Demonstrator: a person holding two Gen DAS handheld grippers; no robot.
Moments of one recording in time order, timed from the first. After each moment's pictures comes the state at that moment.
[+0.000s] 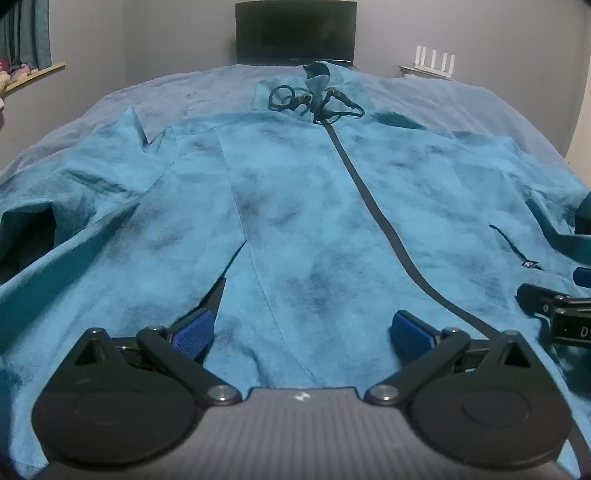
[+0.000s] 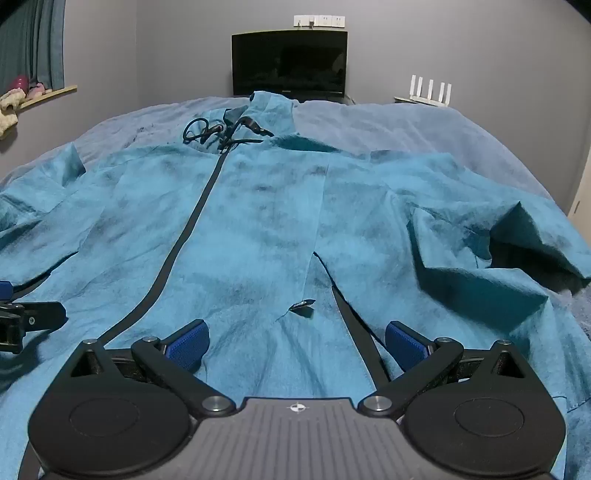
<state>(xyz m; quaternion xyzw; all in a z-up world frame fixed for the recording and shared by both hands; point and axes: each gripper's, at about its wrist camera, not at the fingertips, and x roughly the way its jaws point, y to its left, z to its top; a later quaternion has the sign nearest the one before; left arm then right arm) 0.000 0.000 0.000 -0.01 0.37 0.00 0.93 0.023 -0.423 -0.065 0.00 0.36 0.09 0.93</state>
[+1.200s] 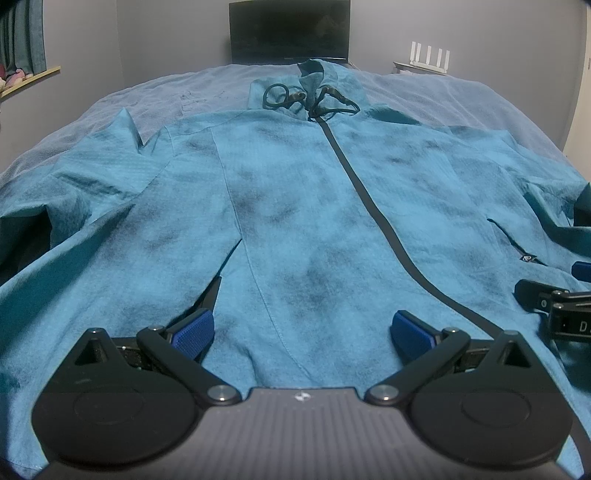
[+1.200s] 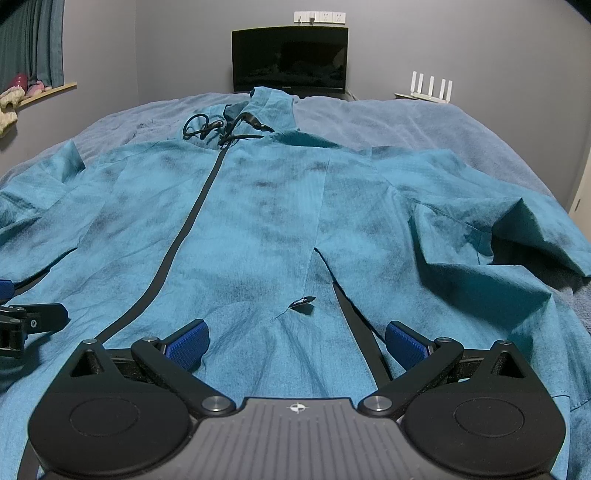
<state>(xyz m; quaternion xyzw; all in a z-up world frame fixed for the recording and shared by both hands) 0.001 -0.001 -0.001 0.00 0.37 0.00 0.93 0.025 -0.422 -0.066 0.00 0.36 0.09 0.93</state>
